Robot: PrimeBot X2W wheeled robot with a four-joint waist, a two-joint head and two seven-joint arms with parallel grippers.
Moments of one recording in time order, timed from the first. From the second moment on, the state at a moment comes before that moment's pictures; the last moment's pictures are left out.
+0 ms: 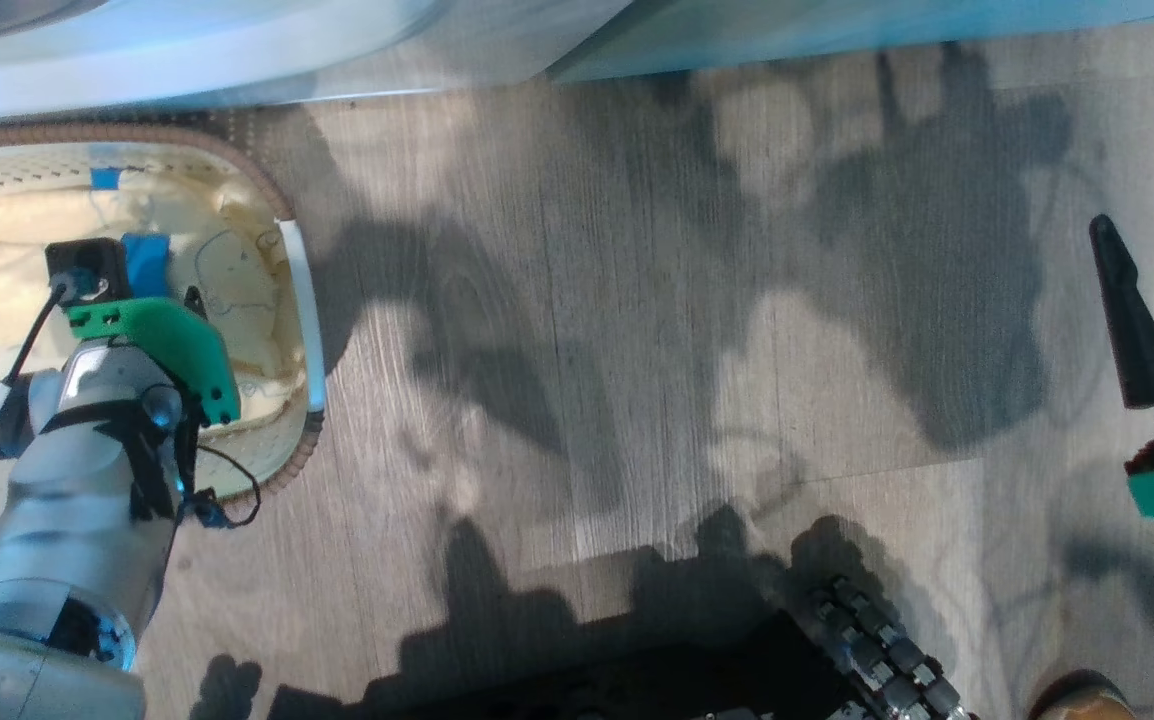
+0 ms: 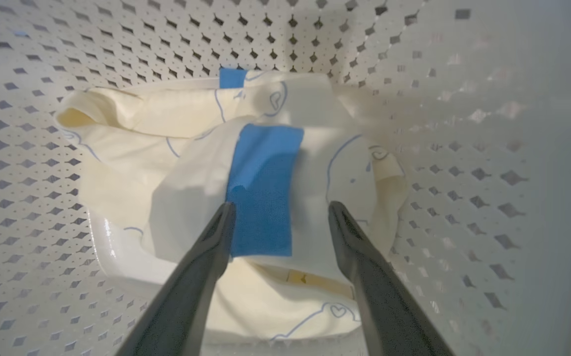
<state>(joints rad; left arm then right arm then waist) -0.89 0.25 -0.35 1.29 -0.52 0.08 -0.17 -0.31 -0.35 0.12 0.03 0.30 0.13 -0.26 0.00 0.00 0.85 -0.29</state>
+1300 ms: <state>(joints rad) -0.82 0.29 -0.37 1.29 -0.58 -0.10 -0.24 -0.36 -0.34 0.17 0.07 0.30 0.13 -0.26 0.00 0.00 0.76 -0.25</state>
